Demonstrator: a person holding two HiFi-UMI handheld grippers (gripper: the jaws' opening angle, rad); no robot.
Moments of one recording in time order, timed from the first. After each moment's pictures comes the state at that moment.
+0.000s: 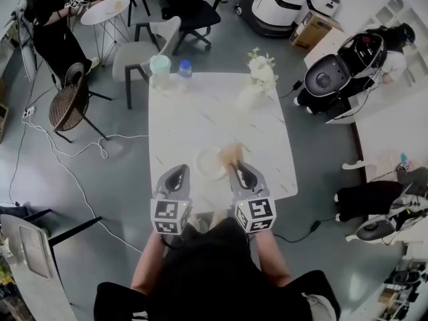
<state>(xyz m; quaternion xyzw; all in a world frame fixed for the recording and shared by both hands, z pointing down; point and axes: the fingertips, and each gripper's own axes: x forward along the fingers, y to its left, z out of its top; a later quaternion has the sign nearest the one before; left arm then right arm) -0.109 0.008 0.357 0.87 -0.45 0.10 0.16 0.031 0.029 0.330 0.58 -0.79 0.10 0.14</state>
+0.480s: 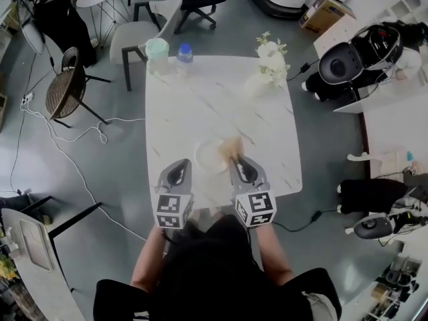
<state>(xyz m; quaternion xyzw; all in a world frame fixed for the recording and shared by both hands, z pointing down) -0.091 -0.013 0.413 0.86 -0.45 0.14 0.20 0.044 -0.001 0.384 0.57 -0.79 0.15 0.17</state>
